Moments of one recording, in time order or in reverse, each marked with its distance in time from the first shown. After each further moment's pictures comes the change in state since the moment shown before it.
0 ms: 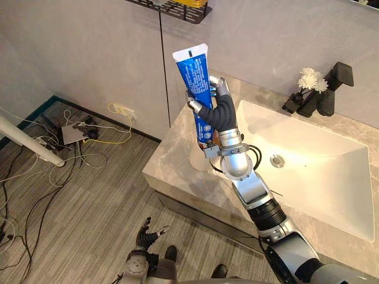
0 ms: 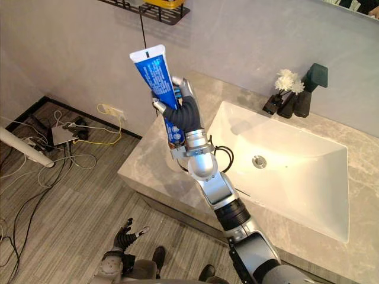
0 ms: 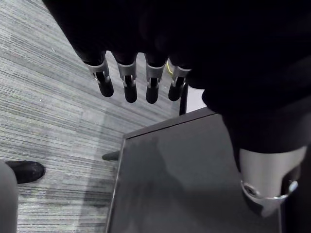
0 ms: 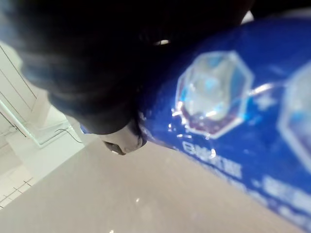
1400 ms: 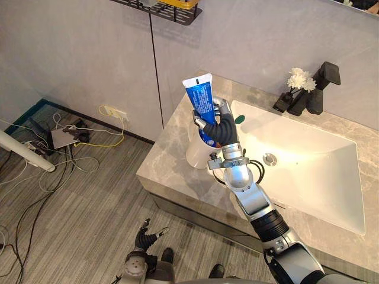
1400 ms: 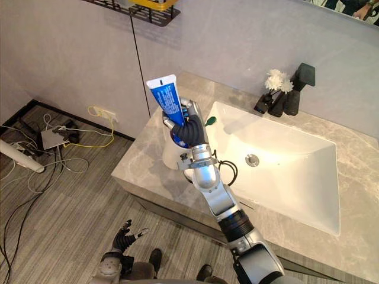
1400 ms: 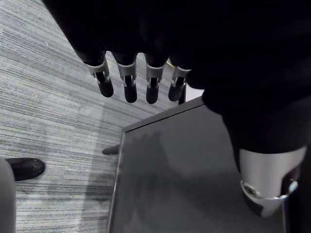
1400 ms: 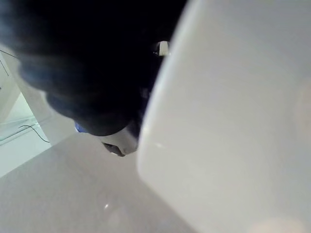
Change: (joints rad) left arm 0.000 0.008 -0.005 0.009 -0.001 -0.001 -0.001; right arm 0.087 -0.020 0.008 0.041 -0.028 0.010 -0.014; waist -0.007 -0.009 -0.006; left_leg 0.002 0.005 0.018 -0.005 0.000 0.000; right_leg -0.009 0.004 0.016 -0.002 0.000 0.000
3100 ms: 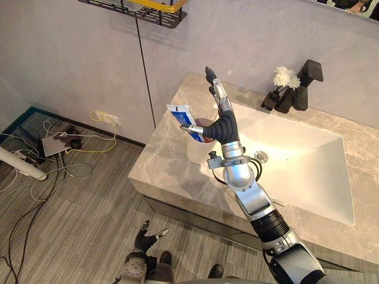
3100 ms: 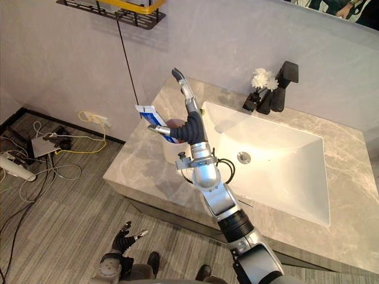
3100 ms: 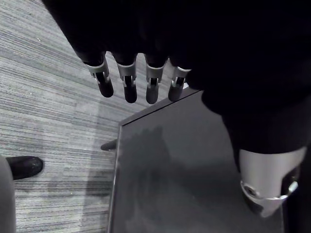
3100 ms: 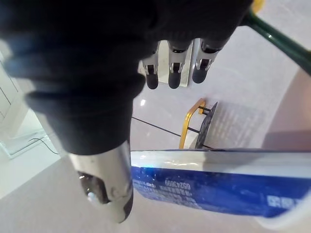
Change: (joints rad) left arm 0.001 0.006 0.000 0.004 -0.001 0.003 0.000; right arm -0.004 0.000 0.010 -0.051 0.080 0.003 0.043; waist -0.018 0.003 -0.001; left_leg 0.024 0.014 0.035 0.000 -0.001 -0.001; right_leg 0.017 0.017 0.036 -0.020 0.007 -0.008
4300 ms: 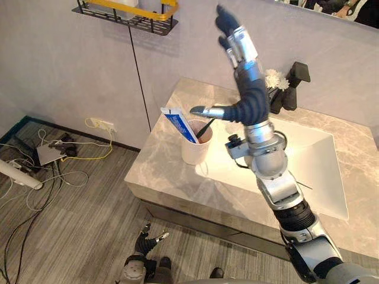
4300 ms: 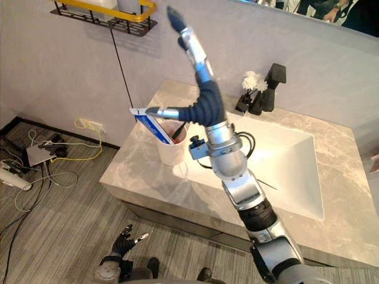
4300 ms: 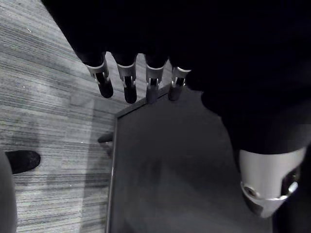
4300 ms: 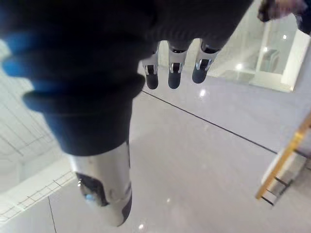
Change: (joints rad) left arm 0.030 -0.001 0.013 0.002 -0.009 0.001 -0.043; right arm -0.100 -0.271 -0.162 -0.392 0.157 -0.055 0.129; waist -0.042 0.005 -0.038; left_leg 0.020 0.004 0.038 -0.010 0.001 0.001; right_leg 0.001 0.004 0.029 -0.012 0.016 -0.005
